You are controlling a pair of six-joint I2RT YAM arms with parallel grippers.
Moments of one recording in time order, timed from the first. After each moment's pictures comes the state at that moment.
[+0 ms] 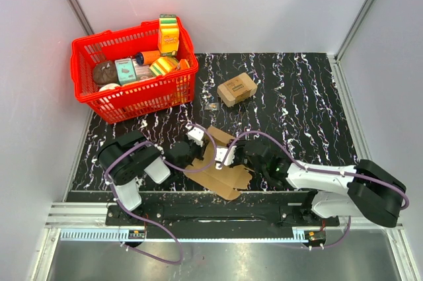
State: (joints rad) left arm -0.80 1.77 0.28 1.24 -0.18 -0.11; right arm 1.00 1.26 0.45 0.39 0.17 -0.83
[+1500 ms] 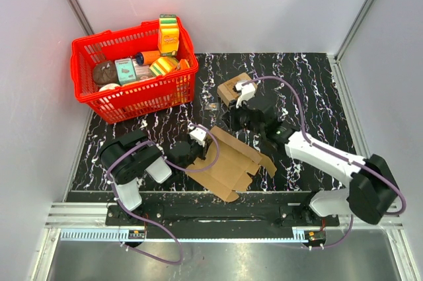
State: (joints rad) left arm -0.82 1.79 0.30 1.28 -0.15 -0.08; right arm 0.76 1.29 0.90 0.10 0.03 0.32
